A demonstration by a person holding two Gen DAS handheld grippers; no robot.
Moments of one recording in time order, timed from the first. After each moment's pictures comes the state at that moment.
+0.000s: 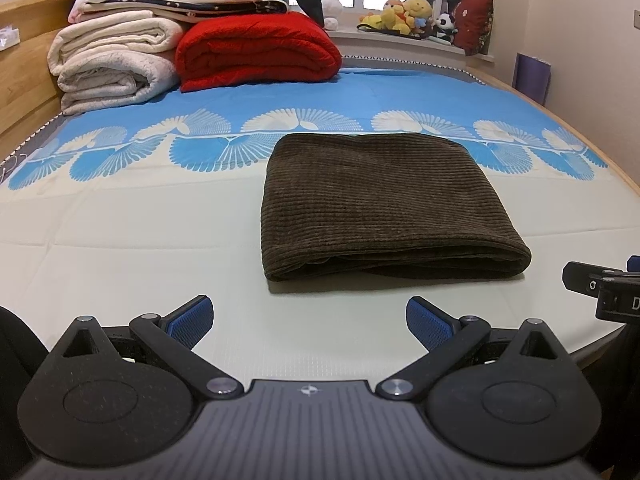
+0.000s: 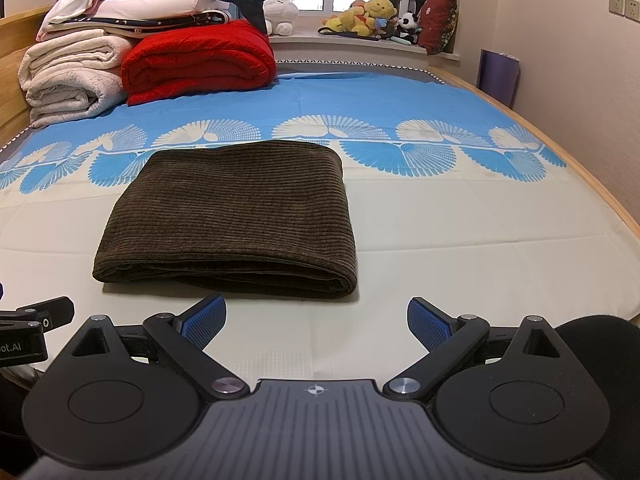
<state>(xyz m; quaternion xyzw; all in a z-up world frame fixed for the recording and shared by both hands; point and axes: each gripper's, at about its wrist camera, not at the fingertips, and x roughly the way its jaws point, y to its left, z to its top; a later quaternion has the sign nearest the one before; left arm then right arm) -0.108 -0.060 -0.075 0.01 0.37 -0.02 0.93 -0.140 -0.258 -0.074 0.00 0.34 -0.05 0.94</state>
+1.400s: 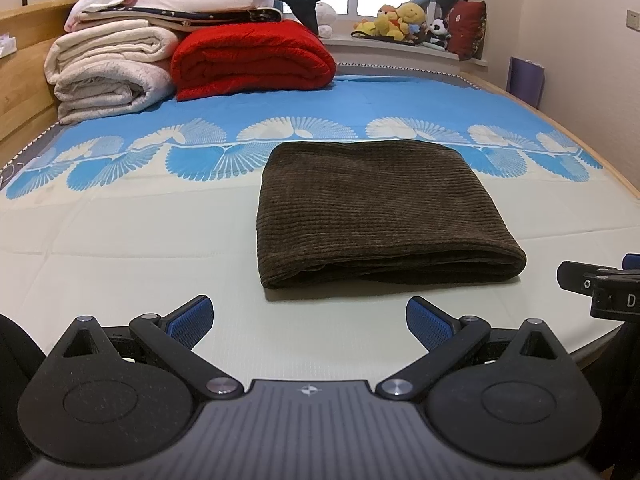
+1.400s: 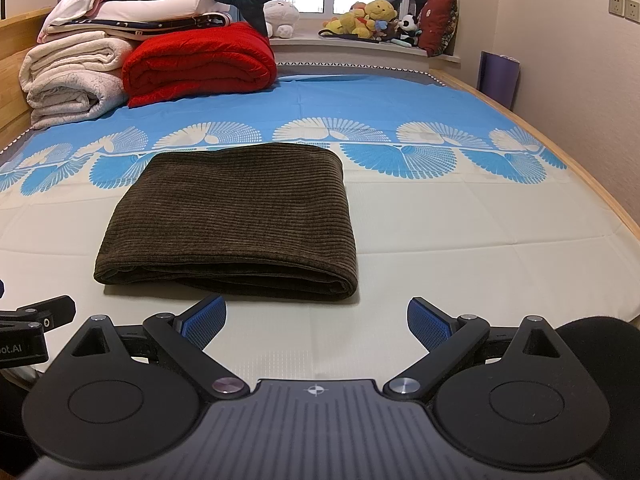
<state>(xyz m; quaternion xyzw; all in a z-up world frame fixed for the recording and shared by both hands) -0.109 -0.061 -0.071 0.02 0.36 -0.03 0.93 -0.141 -0.256 -0.075 0.00 0.34 -0.05 0.94</state>
